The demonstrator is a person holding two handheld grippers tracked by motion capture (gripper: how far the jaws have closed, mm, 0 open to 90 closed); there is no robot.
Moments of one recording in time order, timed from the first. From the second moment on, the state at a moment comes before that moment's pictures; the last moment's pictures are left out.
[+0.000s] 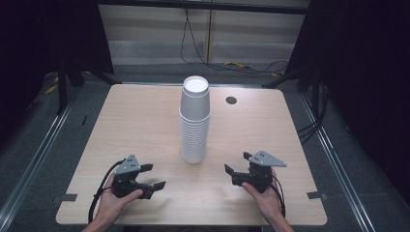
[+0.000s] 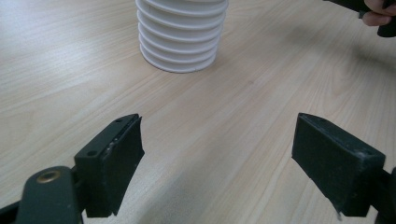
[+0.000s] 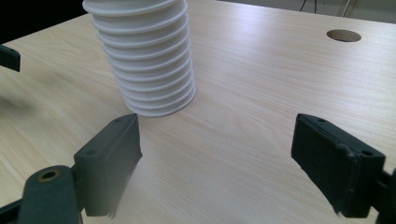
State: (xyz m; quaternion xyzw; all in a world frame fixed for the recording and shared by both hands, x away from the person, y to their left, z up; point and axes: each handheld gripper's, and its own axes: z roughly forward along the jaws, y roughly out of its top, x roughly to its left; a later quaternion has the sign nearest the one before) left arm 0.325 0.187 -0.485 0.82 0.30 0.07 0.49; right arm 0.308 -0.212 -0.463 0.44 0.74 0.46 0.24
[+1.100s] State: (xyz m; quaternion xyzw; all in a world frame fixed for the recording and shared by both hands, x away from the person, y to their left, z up) left arm 0.321 0.181 -0.486 0.83 0.27 0.07 0.48; right arm 0.310 -0.197 -0.430 0.36 0.76 0.52 0.17
